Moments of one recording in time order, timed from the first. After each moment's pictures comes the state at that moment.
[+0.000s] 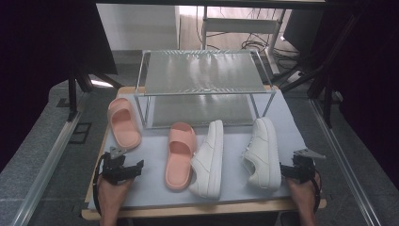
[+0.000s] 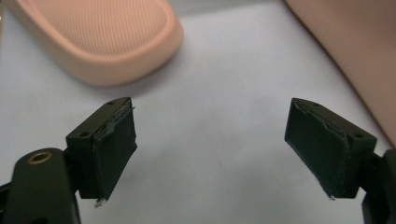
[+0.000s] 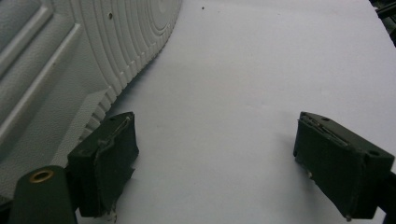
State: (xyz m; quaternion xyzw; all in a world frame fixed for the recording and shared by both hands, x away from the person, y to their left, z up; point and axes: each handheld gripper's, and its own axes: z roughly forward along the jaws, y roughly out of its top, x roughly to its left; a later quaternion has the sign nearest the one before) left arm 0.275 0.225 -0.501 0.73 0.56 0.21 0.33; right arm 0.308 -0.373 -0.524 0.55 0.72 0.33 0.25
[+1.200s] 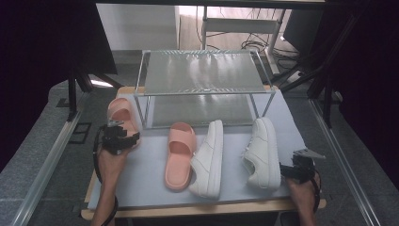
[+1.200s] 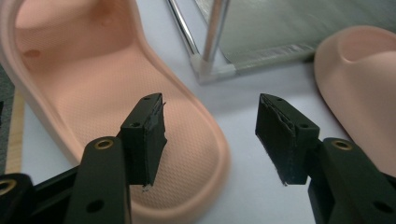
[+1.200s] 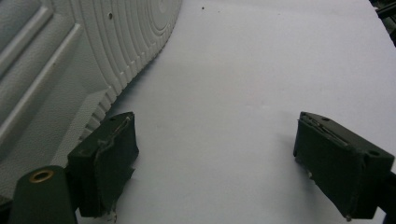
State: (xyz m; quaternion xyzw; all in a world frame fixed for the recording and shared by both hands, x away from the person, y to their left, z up) left arm 0.362 0.247 -0.479 0.71 0.58 0.20 0.35; right arm 0.308 -0.373 -0.524 0.55 0.72 0.33 0.25
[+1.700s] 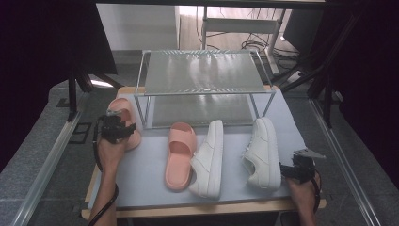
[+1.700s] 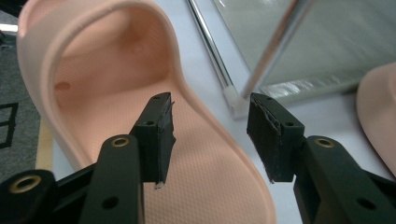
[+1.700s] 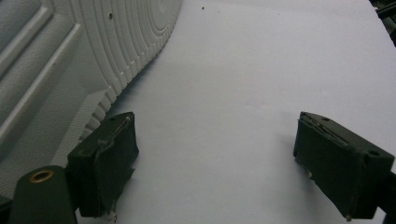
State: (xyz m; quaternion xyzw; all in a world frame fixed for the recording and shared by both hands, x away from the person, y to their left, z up) left arm 0.397 0.260 -0.477 0.70 0.59 0.21 0.35; right arm 0.308 -0.373 -0.524 0.55 0.72 0.33 0.25
